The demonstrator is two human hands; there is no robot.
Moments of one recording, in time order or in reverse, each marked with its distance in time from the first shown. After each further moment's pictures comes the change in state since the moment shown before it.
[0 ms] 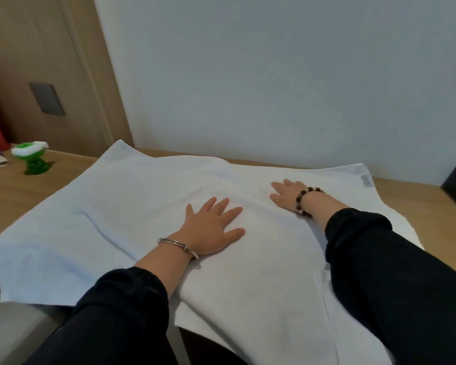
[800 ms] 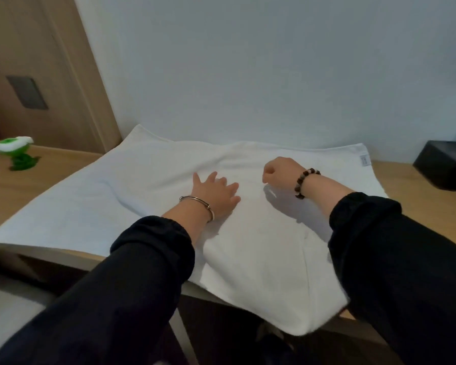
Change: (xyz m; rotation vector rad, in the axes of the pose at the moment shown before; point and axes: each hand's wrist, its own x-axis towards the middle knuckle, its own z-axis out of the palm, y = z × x) left_hand 0.023 0.041 -0.031 0.242 -0.005 -0.036; right_hand -0.056 -0.005 -0.018 0.379 0.232 -0.130
